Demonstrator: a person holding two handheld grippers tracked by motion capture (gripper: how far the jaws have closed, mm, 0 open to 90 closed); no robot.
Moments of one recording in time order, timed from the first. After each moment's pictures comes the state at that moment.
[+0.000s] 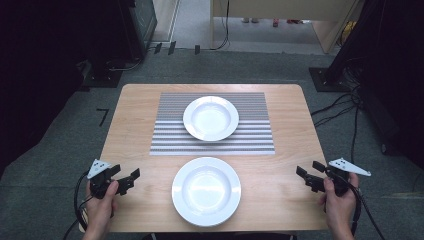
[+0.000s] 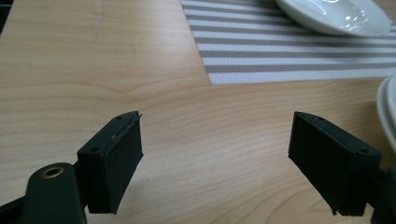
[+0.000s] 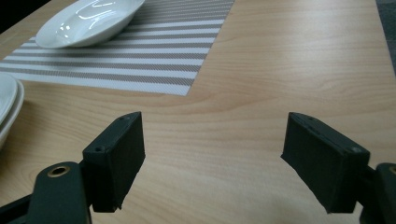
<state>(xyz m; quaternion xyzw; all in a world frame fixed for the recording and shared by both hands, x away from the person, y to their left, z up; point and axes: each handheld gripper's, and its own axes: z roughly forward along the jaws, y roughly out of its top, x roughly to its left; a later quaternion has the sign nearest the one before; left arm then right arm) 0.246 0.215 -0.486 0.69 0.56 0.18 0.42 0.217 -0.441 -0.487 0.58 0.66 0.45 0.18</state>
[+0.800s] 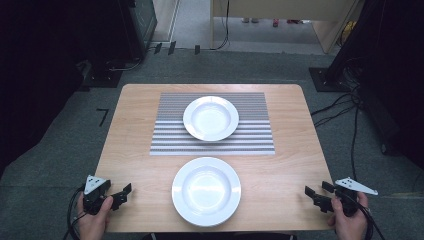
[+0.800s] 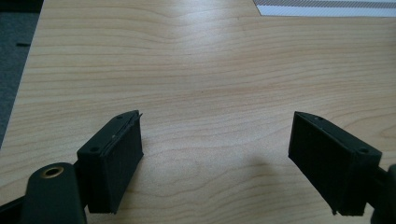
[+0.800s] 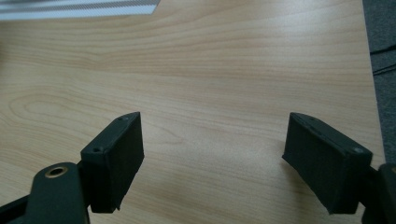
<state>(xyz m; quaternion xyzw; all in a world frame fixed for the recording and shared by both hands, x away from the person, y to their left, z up) 0.215 0.233 -0.516 0.70 0.58 0.21 0.36 0.174 -0.461 -0.518 0.61 0.67 0.39 0.17</state>
